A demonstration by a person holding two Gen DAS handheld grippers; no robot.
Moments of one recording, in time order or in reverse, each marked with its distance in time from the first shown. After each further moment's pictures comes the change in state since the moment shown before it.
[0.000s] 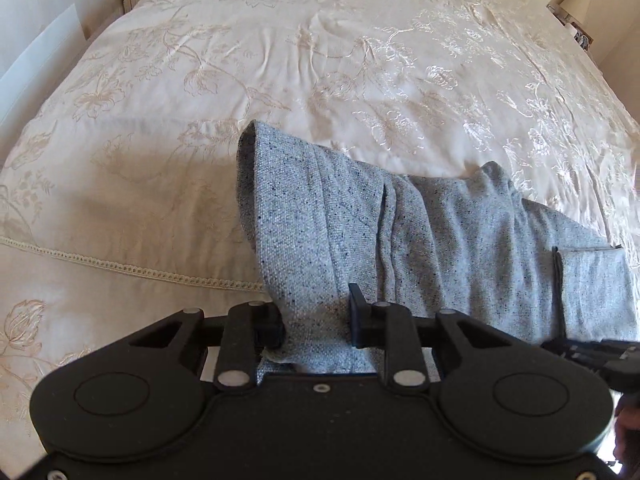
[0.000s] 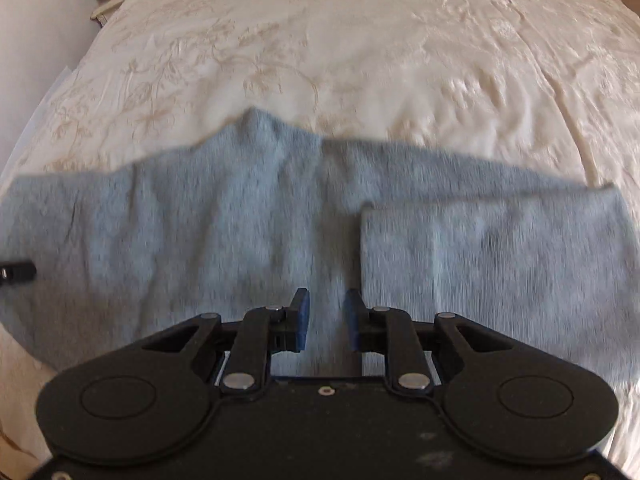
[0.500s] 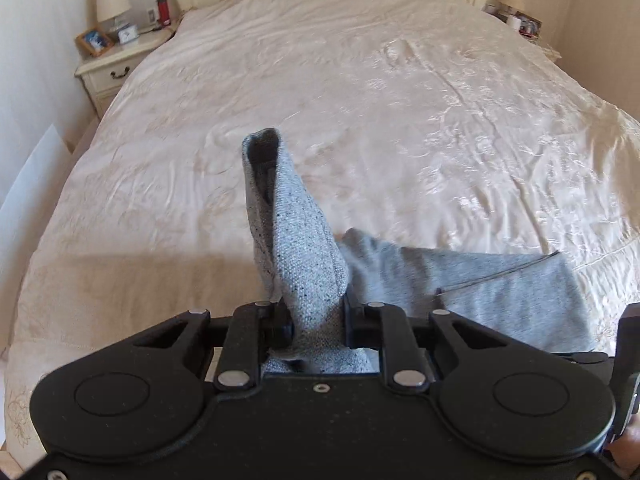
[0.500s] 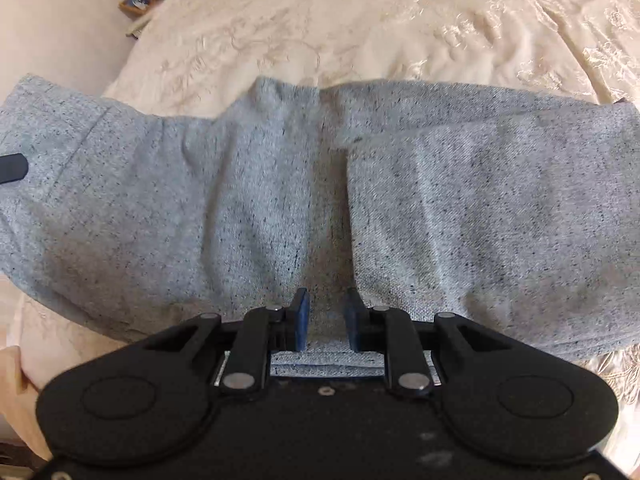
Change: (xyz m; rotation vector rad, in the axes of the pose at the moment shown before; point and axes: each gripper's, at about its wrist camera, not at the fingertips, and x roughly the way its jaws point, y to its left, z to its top) left arm -0.078 -0.198 0.018 0.223 -0.171 0.069; right arm -0.017 -0.067 -0.041 0.068 -0.008 0.254
